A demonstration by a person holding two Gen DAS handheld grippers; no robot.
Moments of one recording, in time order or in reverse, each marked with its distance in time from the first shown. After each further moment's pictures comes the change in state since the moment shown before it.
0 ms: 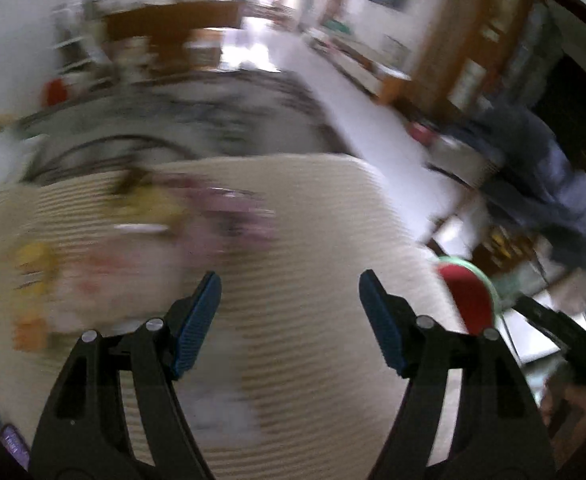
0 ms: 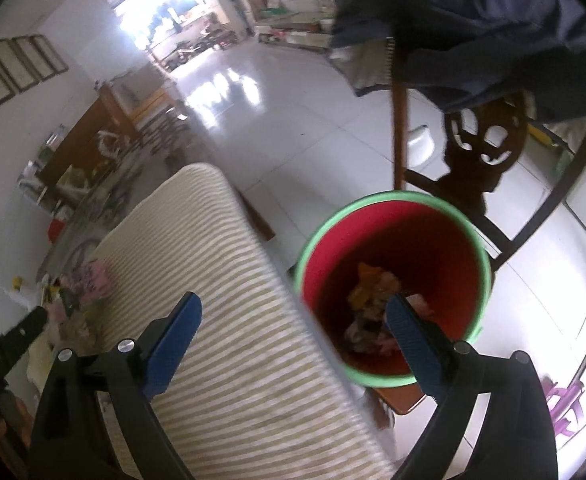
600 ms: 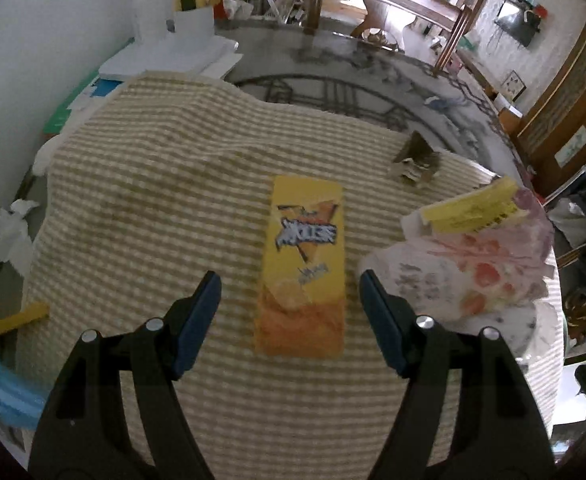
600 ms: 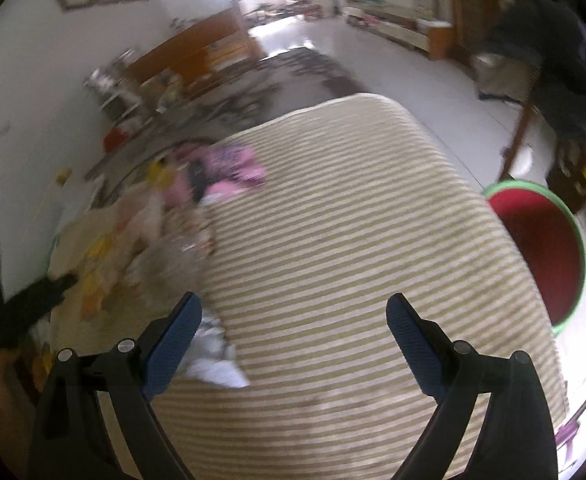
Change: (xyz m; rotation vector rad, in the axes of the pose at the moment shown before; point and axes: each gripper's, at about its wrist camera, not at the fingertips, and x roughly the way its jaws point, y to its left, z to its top) left arm 0.002 0.246 -0.031 -0.288 0.106 0.220; right arm 0.020 0.195 -0.093 -0.300 0.079 0.117
